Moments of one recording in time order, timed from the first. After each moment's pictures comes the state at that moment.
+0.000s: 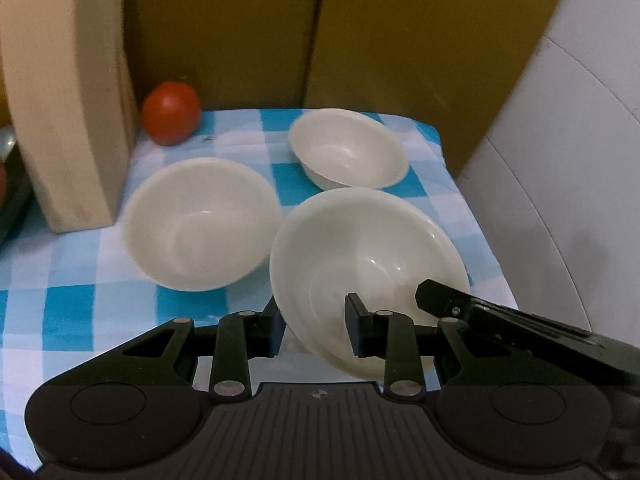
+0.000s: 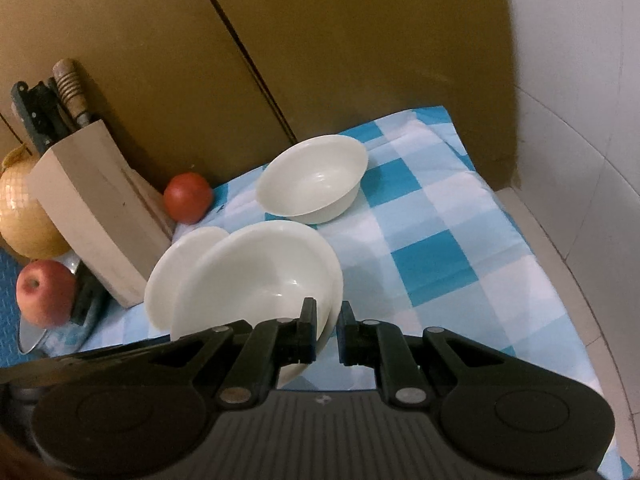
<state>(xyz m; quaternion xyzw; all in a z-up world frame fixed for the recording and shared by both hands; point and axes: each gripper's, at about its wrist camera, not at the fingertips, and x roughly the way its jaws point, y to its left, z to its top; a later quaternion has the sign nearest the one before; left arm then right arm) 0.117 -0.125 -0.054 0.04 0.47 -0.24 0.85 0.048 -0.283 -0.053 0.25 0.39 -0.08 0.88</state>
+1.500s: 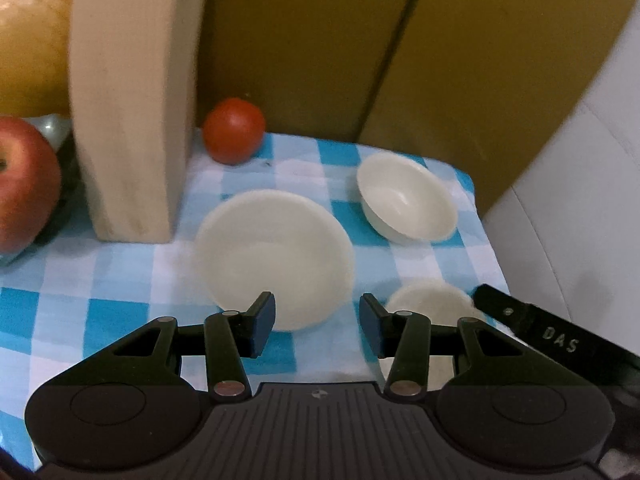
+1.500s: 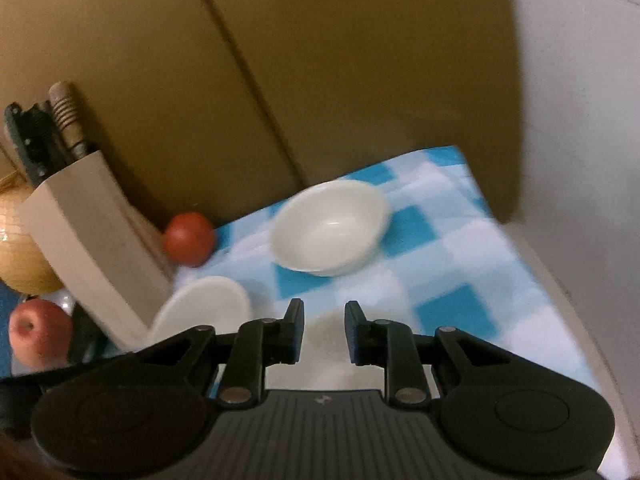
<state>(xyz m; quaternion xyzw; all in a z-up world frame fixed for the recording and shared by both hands) 0.144 -0.075 -0.037 -0.02 0.46 -0.21 0.86 0.086 -0.271 -0.040 0.24 0.35 -0.09 0.90</state>
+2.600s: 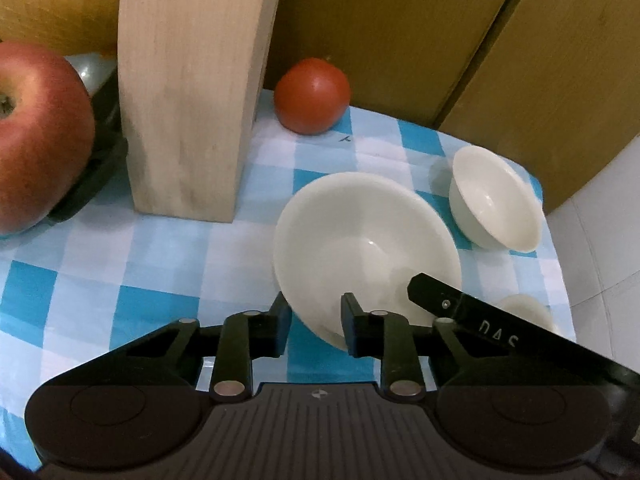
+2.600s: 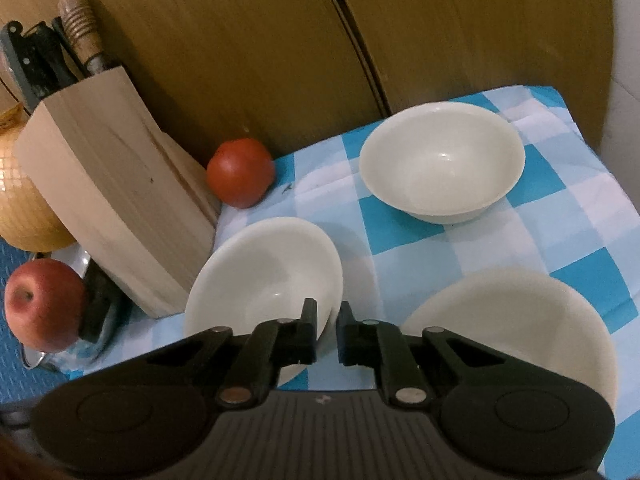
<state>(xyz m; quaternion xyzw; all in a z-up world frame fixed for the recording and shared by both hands) 0.174 -0.055 -0.071 -0.03 0.51 -0.15 0.85 0.143 -0.225 -0.078 0.25 0.41 -0.02 0.88</state>
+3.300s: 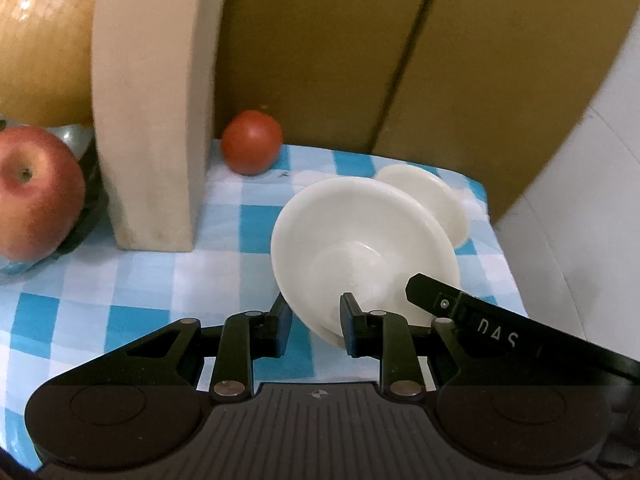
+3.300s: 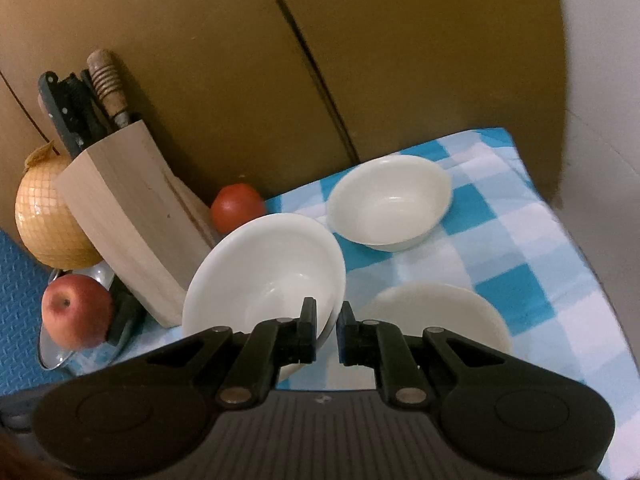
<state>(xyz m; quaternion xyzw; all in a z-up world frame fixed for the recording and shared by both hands) 0.132 -0.078 -0.027 0.00 0.45 -0.20 0.87 0.086 -0.248 -0.034 0.24 0.37 -0.05 0.89</state>
